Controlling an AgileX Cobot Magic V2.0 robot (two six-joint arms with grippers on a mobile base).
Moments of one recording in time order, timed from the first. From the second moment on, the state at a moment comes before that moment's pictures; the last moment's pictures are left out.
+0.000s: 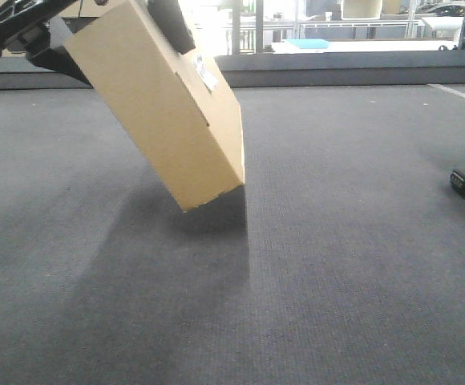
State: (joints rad) left arm -0.53 1.49 -1.21 -0.09 0.64 -0.63; right arm 0.01 1.43 -0.28 0.21 -0.91 0.22
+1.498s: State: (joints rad) left arm -0.53 1.49 -1.21 -0.09 0.60 -0.63; right arm -0.07 1.63 -0.38 0.16 -1.08 0.23
